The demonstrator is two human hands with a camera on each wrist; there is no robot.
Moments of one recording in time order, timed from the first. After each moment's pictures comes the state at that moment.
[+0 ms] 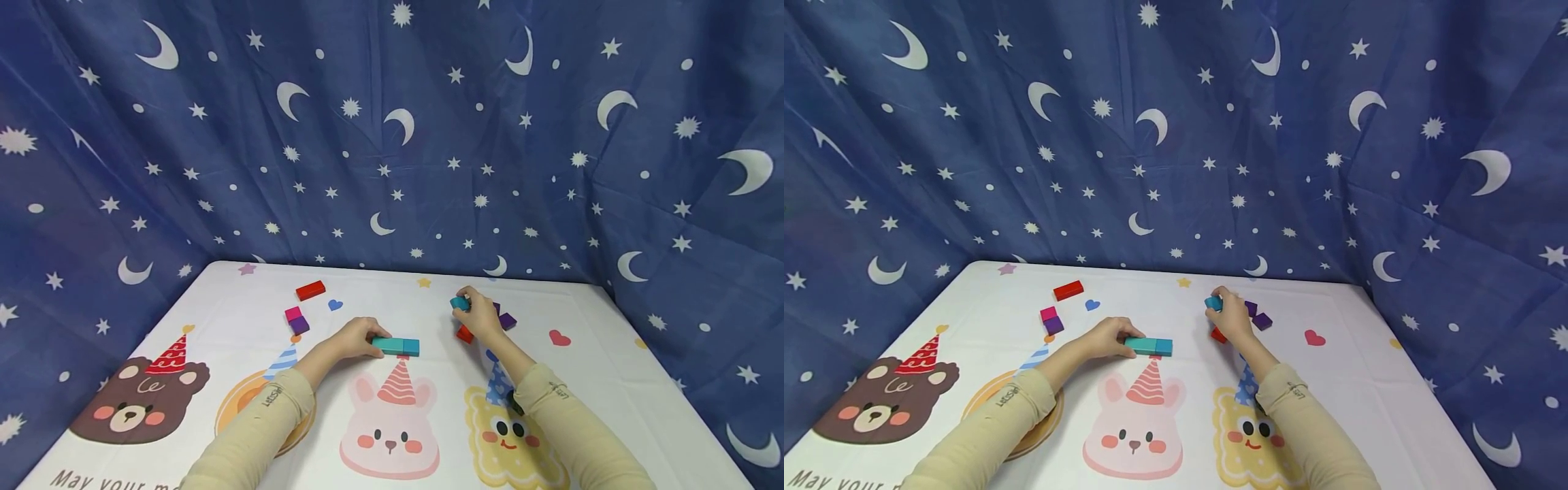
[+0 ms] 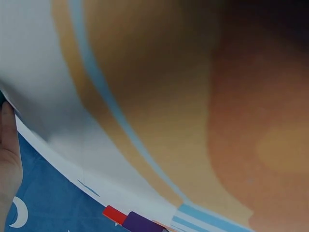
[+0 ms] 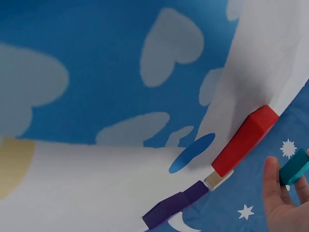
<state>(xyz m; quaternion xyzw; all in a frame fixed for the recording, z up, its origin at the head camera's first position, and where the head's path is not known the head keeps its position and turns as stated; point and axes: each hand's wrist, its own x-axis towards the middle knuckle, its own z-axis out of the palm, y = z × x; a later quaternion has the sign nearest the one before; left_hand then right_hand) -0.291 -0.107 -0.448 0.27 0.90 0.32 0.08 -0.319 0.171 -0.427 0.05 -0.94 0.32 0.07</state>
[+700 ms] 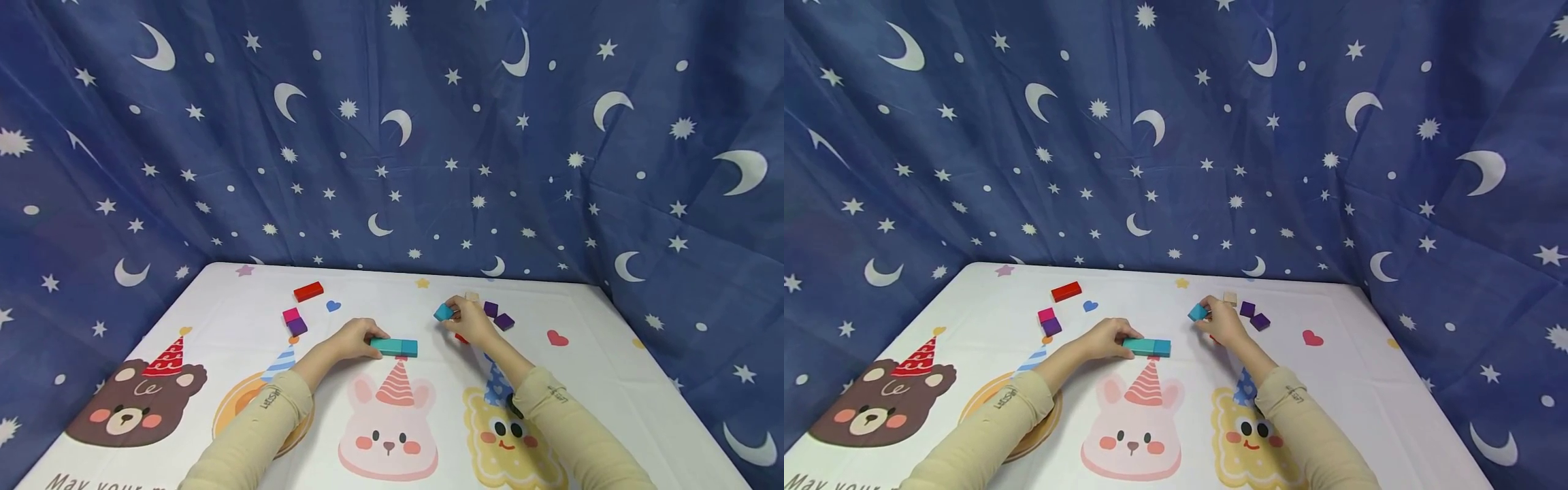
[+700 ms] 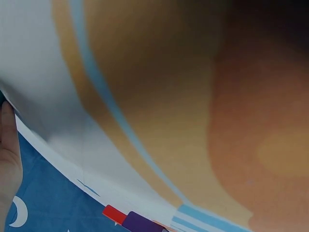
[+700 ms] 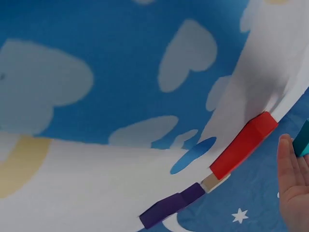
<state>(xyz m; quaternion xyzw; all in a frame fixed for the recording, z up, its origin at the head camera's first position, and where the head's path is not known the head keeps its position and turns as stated) -0.290 -0.106 -0.446 0.25 0.91 0.33 0.09 -0.314 0.167 -0.431 0.15 -0.93 0.34 0.02</state>
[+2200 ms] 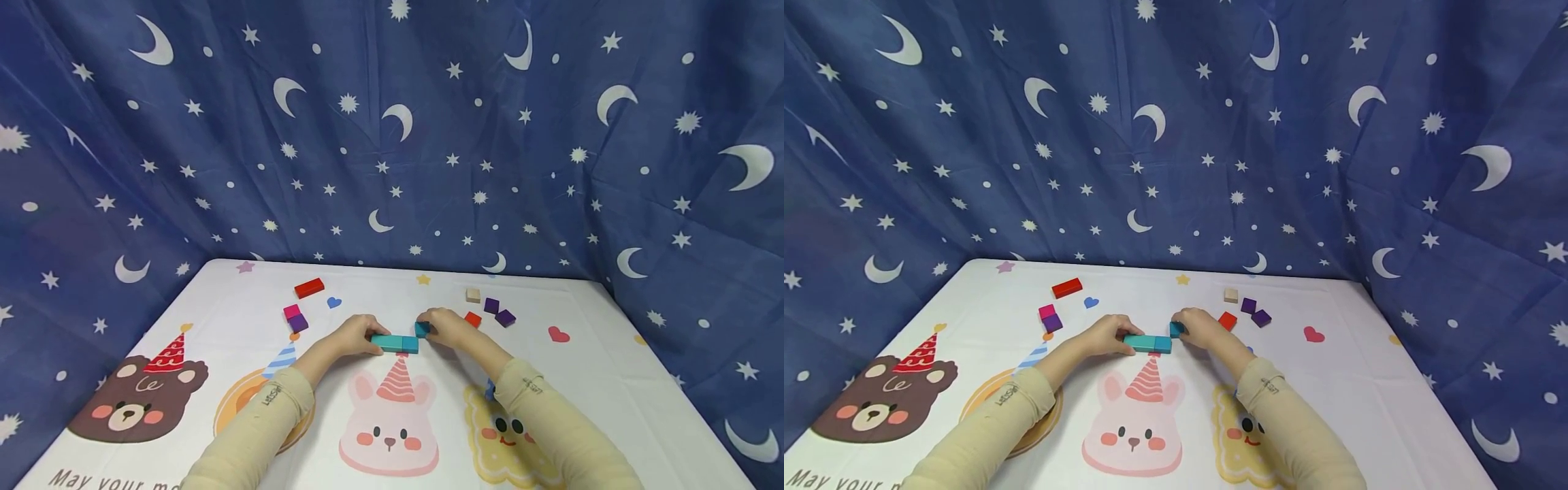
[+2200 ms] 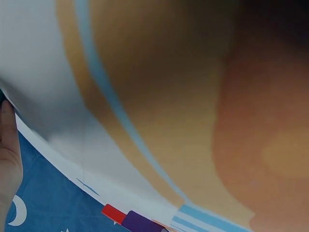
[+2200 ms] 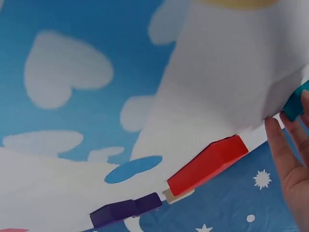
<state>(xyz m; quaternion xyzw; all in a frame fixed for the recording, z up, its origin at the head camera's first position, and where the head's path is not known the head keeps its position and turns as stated) -0.293 -0.108 -0.449 0.26 0.91 0.32 0.08 -0.312 0.130 -0.433 0.34 -0.93 0.13 -0.03</state>
